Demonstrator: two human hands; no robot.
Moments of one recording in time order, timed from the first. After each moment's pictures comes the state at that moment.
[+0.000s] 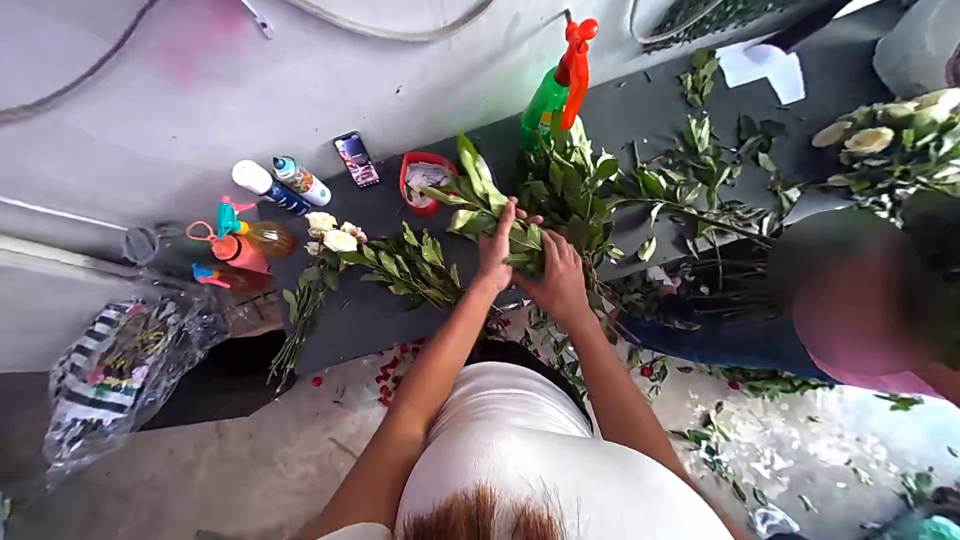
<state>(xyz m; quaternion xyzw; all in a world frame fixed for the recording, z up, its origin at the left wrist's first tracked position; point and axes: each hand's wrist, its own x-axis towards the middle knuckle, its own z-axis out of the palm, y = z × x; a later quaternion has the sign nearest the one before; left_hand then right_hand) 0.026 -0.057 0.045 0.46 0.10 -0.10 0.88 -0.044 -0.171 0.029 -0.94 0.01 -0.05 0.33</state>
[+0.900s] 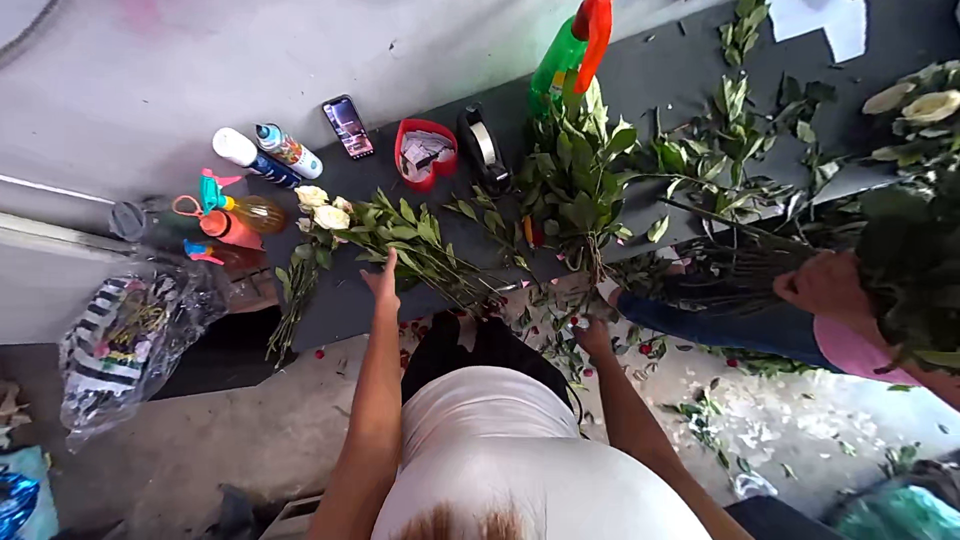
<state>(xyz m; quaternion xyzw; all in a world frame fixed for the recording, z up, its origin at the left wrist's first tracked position) -0.008 0.128 -0.081 0.70 0.43 -0.05 0.57 -0.155 -0.272 -0.116 -0.83 0.33 0.32 0.32</state>
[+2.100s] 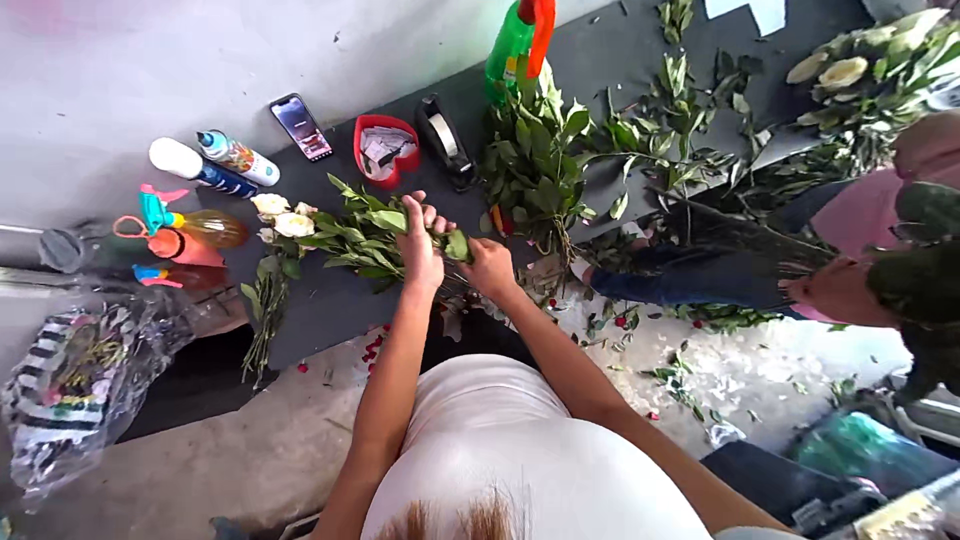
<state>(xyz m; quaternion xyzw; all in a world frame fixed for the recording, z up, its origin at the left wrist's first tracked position) 0.010 -0.016 0.055 0.48 0.18 -0.04 0.86 -0.043 -0.123 -0.008 -0.94 -0.03 -0.03 0.35</state>
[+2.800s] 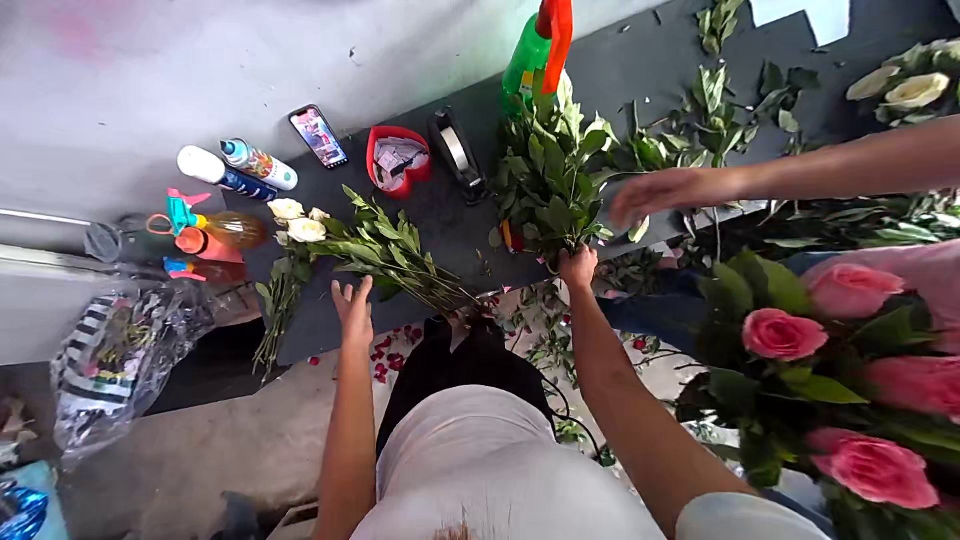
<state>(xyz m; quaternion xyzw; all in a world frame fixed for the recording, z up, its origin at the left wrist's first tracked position) -0.040 0.111 -0.020 0.68 0.39 -0.04 0.62 -0.022 -0.296 -0.135 -0.84 0.38 0.11 0.38</state>
